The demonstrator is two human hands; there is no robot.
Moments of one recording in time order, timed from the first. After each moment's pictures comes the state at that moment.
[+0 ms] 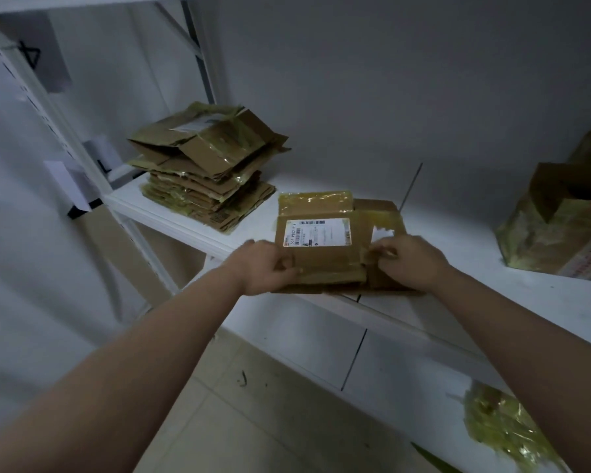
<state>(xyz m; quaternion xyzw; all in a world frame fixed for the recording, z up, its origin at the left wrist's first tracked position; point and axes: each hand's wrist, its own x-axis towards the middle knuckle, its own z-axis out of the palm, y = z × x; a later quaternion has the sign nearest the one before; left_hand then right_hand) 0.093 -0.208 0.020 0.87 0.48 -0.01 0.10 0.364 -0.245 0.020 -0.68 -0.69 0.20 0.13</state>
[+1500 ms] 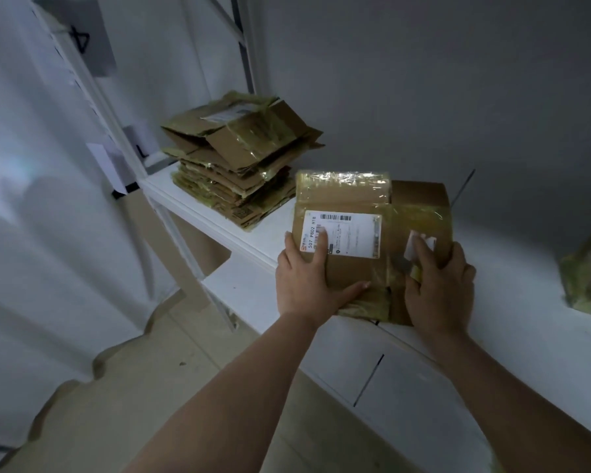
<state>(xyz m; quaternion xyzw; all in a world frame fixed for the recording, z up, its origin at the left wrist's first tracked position) 0.168 -0.221 -0.047 0.68 0.71 0.18 0.04 0.353 -0.231 -0.047 -0.74 -0.62 -0.02 0.26</state>
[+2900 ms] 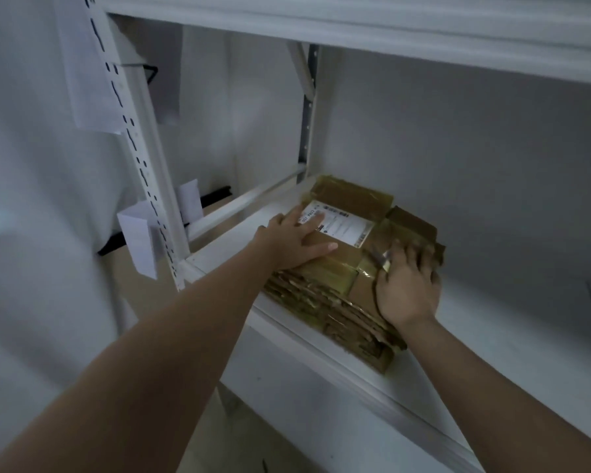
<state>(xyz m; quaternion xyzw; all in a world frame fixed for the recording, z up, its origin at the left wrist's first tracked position) -0.139 0.095 0.039 0.81 0.57 0.02 0.12 0.063 0.008 0.022 -0.78 -0.60 0.00 0.14</state>
